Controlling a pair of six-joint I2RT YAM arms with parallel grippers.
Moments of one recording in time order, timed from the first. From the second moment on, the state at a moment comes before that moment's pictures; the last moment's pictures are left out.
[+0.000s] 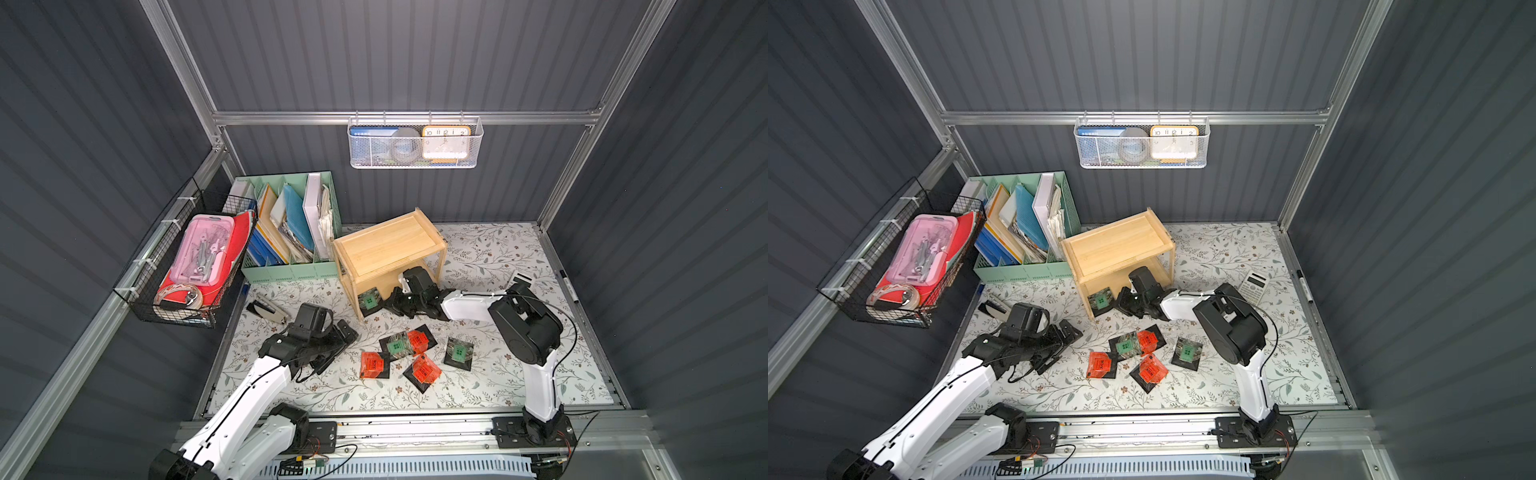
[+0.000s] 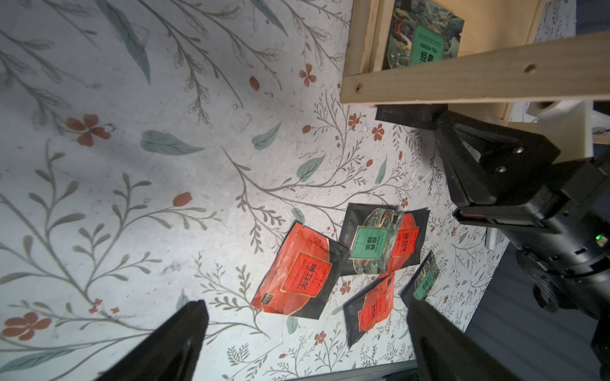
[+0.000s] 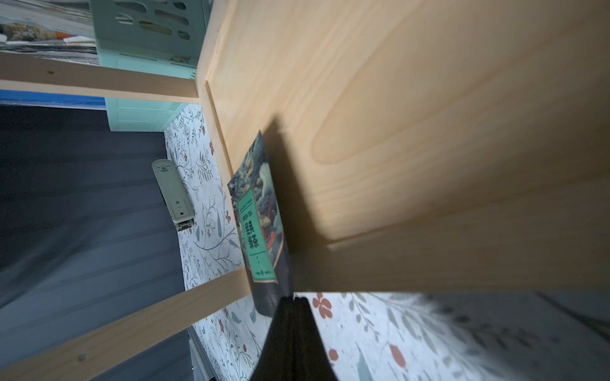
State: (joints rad) left arm -0.30 0.91 0.62 -0.74 0.23 -0.99; right arm 0.70 2.04 1.20 0.14 -0.37 1.05
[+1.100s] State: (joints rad) left arm -0.30 0.91 0.62 -0.75 0.23 -0.99; right arm 0.70 2.07 1.22 0.14 -0.38 1.06
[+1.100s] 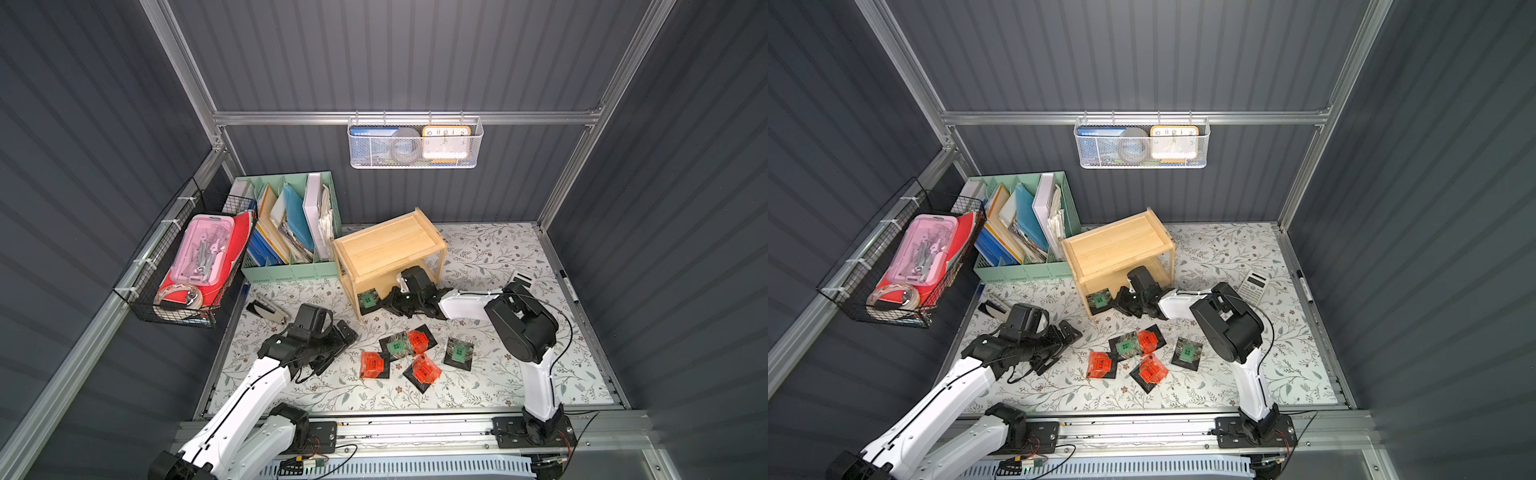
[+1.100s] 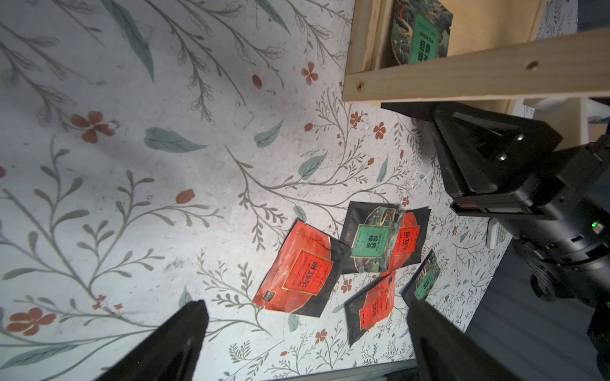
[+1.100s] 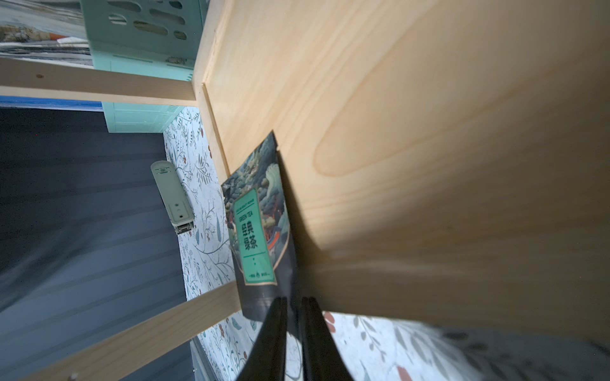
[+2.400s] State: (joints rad) left arm -0.30 0.91 0.57 -0.59 0.26 -1.01; right arm 0.68 1.83 1.04 0.02 -0.32 1.02
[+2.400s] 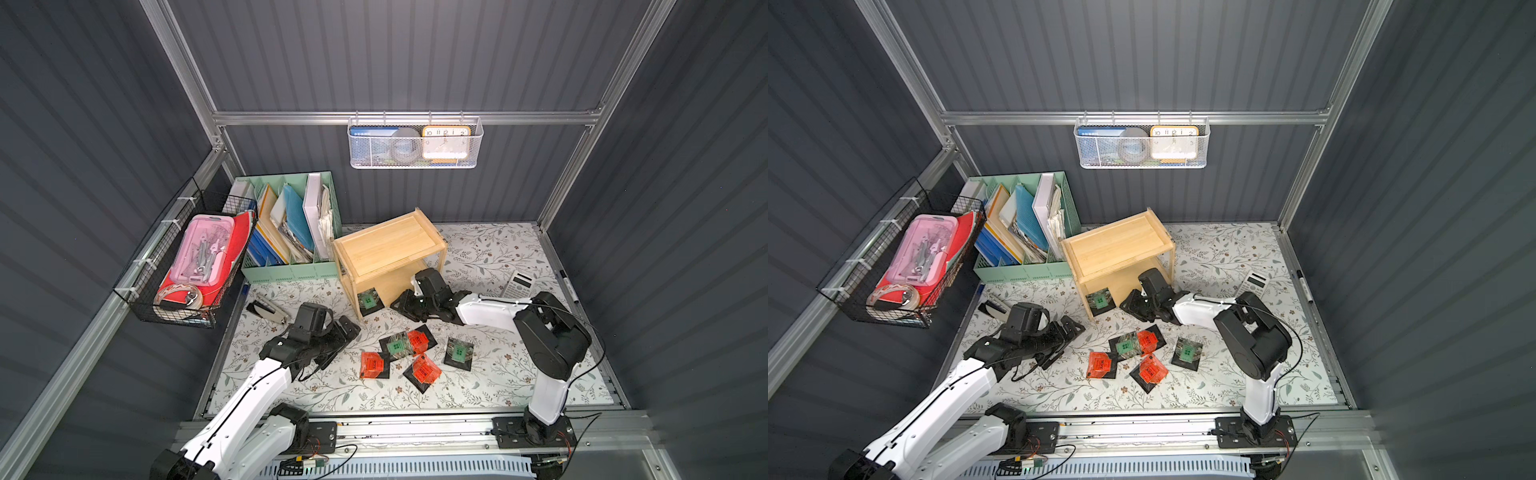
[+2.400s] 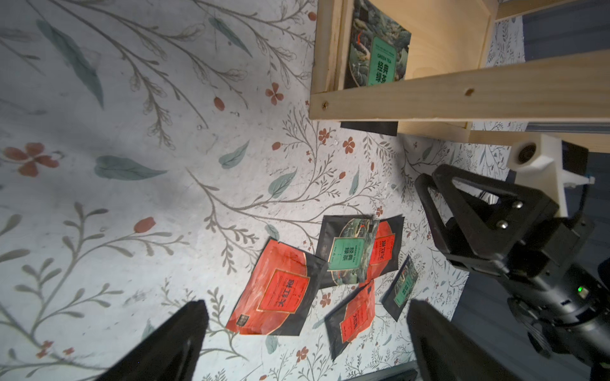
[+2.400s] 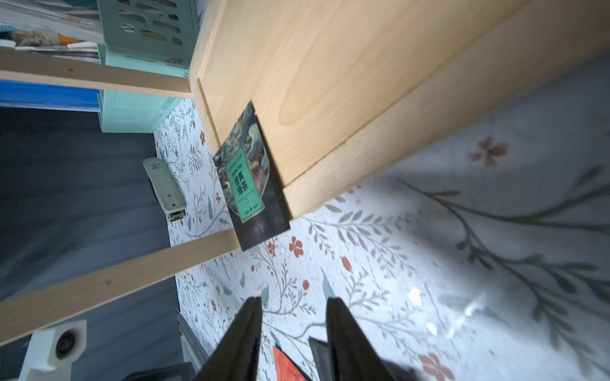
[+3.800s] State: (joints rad) left arm -0.32 0.96 0.39 -0.30 0.34 -1.12; right arm 0.72 1.74 0.91 -0.26 -0.41 0.99
